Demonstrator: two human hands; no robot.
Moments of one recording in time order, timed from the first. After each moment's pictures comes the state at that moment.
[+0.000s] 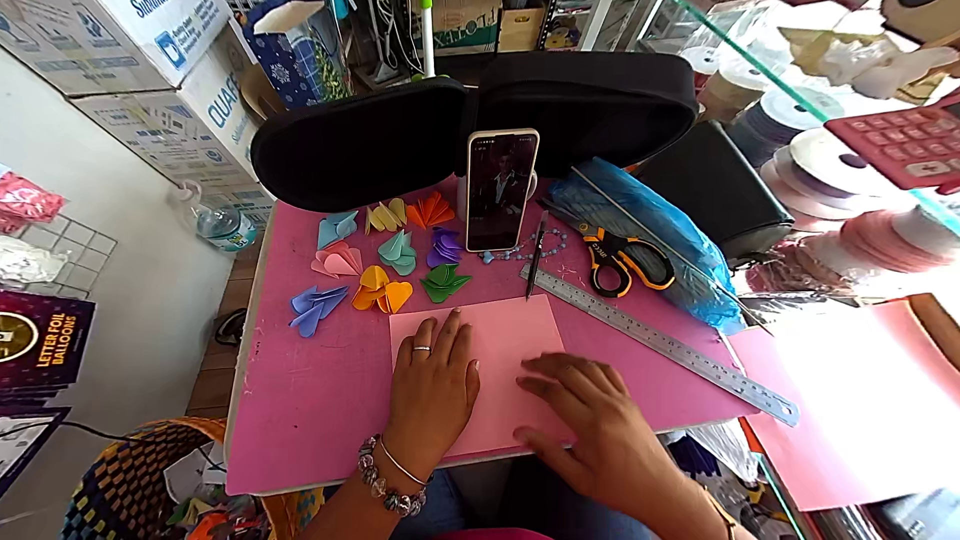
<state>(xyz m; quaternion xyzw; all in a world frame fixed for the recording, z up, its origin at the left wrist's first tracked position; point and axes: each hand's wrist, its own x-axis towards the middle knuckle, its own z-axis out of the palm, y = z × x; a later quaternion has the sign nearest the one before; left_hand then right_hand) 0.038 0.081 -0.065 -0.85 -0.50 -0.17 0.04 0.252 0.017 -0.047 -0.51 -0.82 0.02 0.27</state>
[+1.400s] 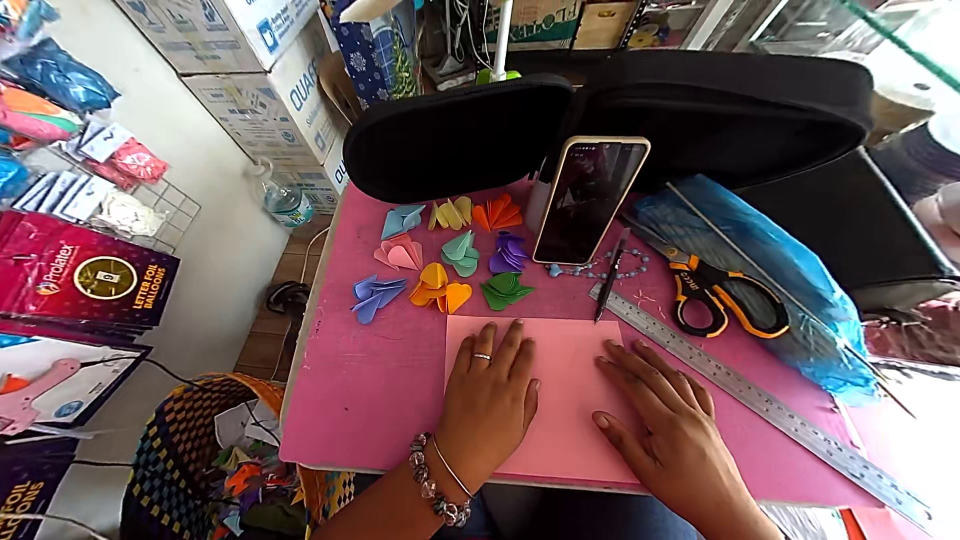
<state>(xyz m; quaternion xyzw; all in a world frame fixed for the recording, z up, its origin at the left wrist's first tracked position) 0.041 0.079 -0.064 -0.85 -0.50 -0.18 0.03 0.274 0.044 -0.076 -0.58 -0.77 0.03 0.26</state>
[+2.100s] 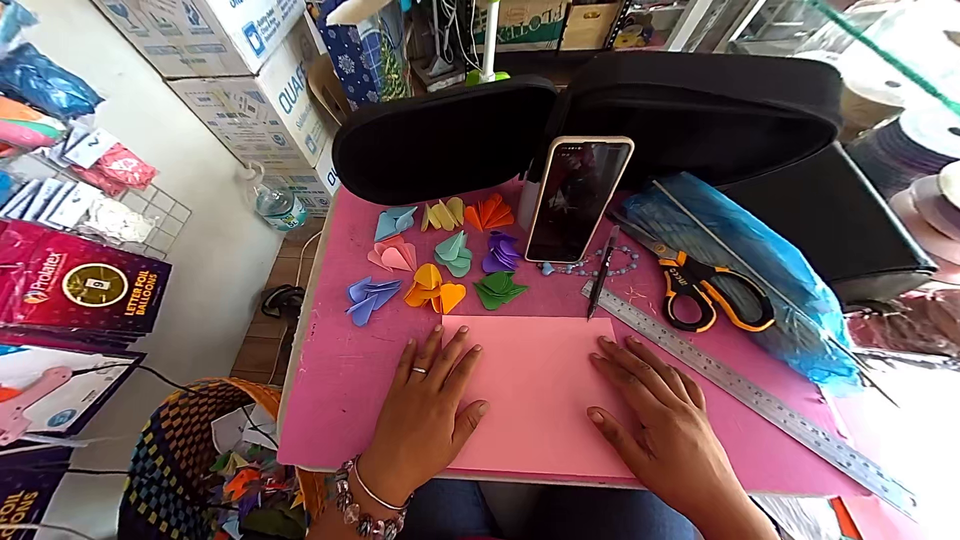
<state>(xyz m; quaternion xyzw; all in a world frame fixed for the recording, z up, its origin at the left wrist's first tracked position) -0.033 0.066 -0.070 -0.85 -0.49 -0.16 -0.03 0.274 0.044 -0.078 -0.58 -0.77 0.03 0.27</state>
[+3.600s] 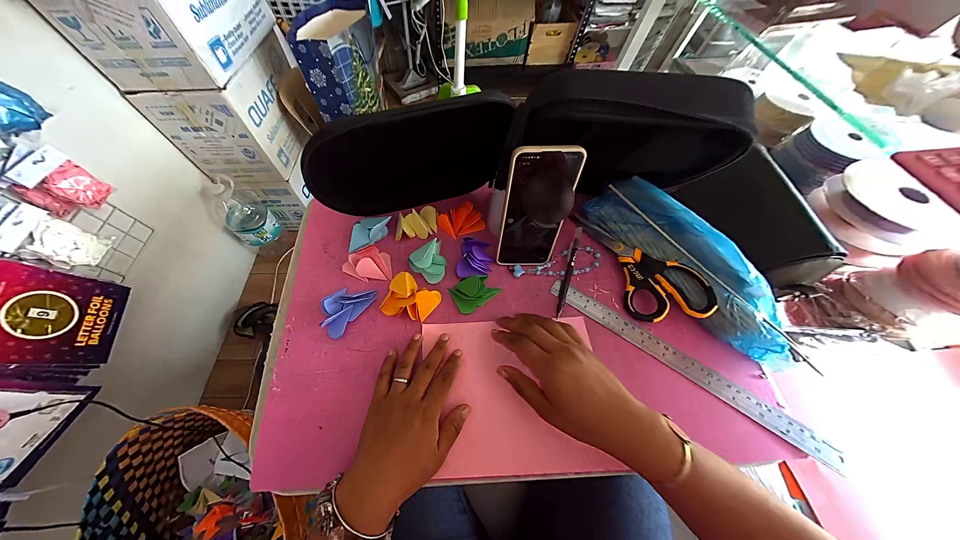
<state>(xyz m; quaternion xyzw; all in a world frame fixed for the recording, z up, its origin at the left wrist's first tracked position) -0.026 0.064 -0.072 -0.85 -0.50 -0.16 -0.01 0.217 0.096 -0.034 -0.46 -0.86 0.09 0.21</state>
